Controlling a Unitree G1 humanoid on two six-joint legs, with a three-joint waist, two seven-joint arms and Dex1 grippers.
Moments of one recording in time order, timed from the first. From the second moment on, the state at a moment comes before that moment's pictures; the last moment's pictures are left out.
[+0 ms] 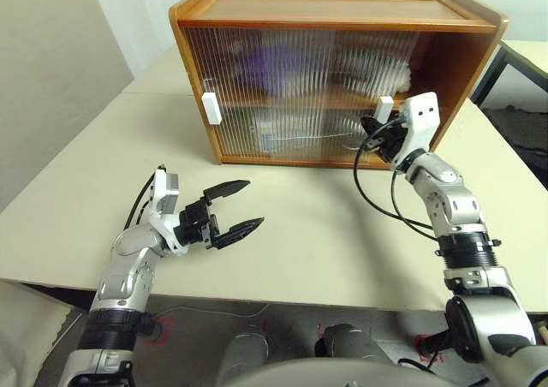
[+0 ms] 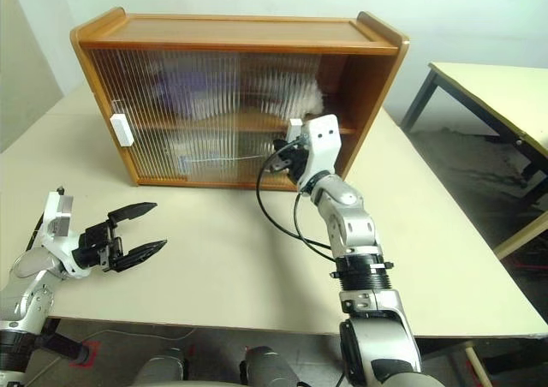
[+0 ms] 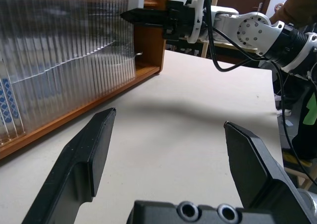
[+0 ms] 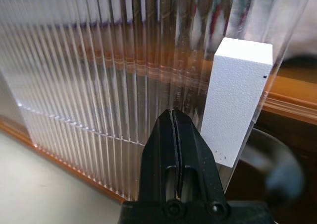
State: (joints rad) left arm -0.07 0.49 0.09 0.12 -0.54 -0.08 -1.25; right arm -0.51 -0.32 -0.06 0.24 0.26 0.23 0.41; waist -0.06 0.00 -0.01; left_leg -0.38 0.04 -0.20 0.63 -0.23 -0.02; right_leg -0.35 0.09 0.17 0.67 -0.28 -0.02
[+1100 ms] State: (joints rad) left arm -0.10 0.49 0.06 0.14 -0.53 -0.08 -1.27; right arm -0.48 -0.42 -0.16 0.27 0.24 0.22 0.37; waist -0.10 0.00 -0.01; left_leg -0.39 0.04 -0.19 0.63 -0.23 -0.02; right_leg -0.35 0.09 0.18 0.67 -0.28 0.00
